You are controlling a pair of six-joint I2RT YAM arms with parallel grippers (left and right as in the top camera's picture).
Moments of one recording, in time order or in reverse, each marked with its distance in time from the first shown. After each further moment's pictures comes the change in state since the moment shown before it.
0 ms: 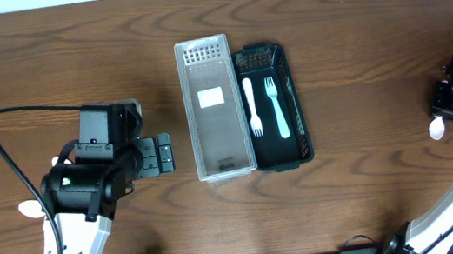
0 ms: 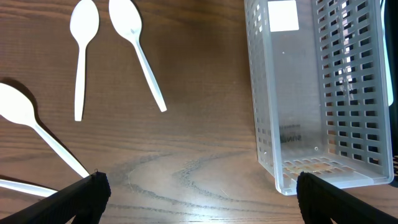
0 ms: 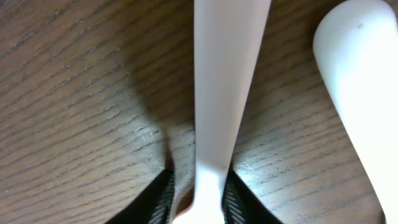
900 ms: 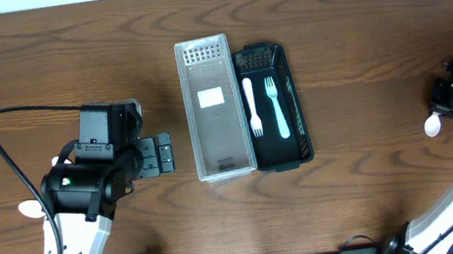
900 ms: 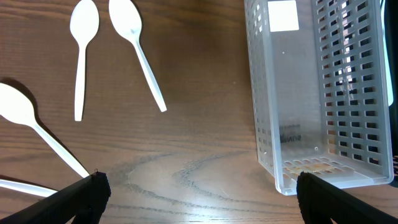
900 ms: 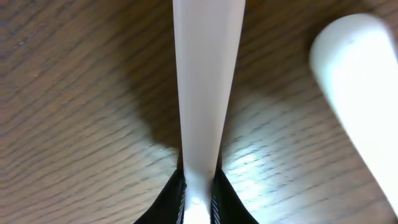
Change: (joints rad) left arm 0.000 0.000 0.000 0.000 0.000 0.000; right arm 0.019 0.000 0.004 0.014 -0.019 0.083
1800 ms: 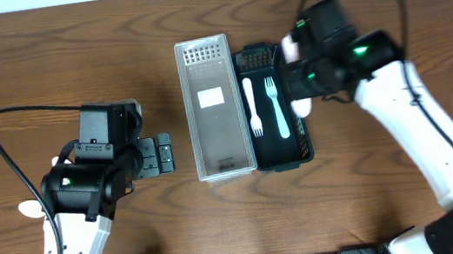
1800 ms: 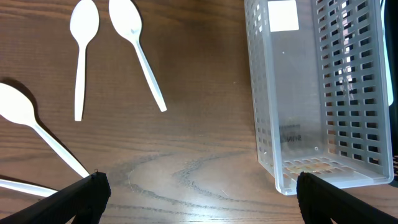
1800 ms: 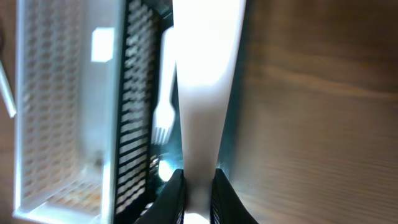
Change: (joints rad) left arm 0.000 0.000 0.000 0.000 0.000 0.000; right arm 0.954 -0.412 0.121 -0.150 -0.027 0.344
